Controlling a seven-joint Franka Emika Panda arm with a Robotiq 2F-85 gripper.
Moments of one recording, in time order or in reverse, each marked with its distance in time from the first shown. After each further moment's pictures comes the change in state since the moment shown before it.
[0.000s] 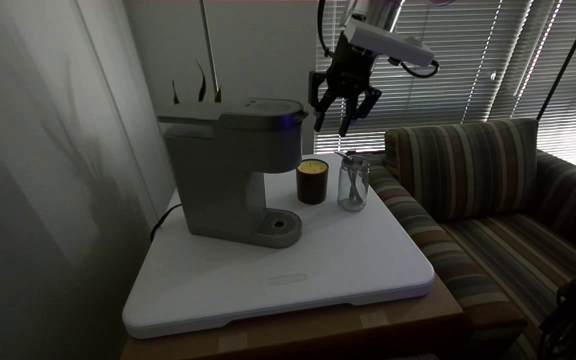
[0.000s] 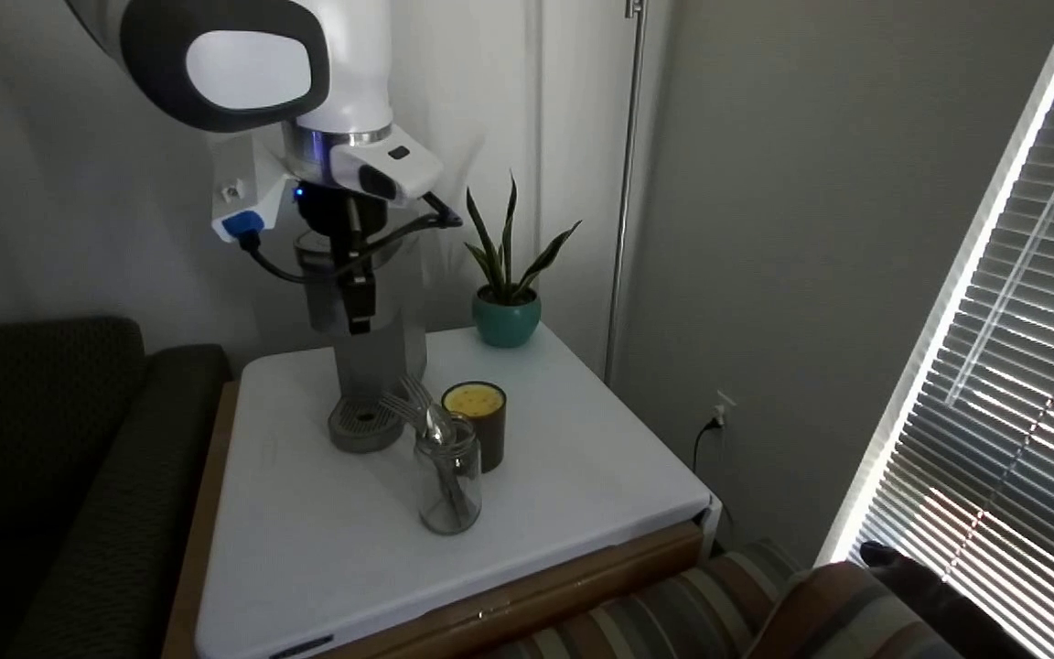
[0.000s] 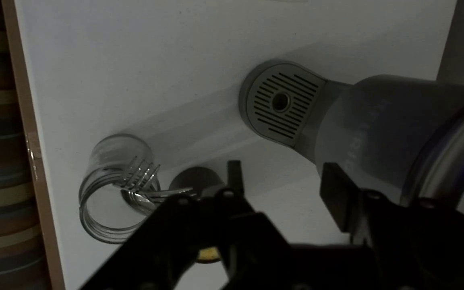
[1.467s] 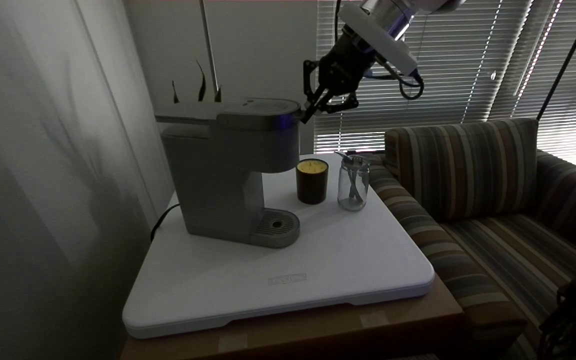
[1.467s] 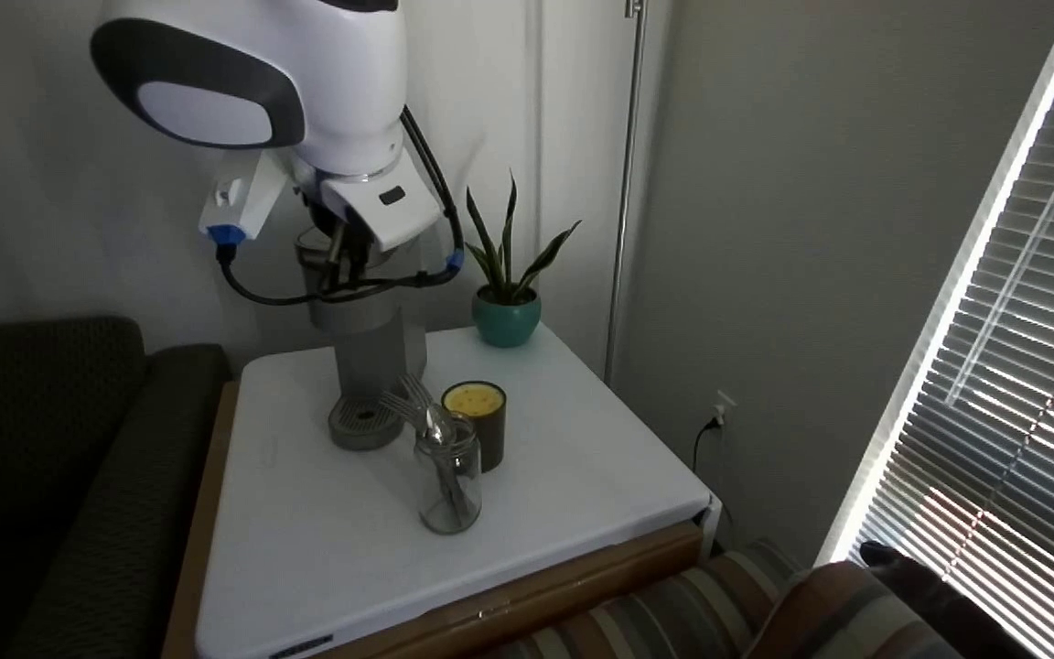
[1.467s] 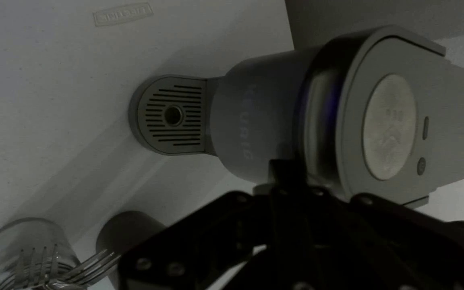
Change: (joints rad) arm -0.044 0.004 0.051 -0.015 0.642 0.081 -0.215
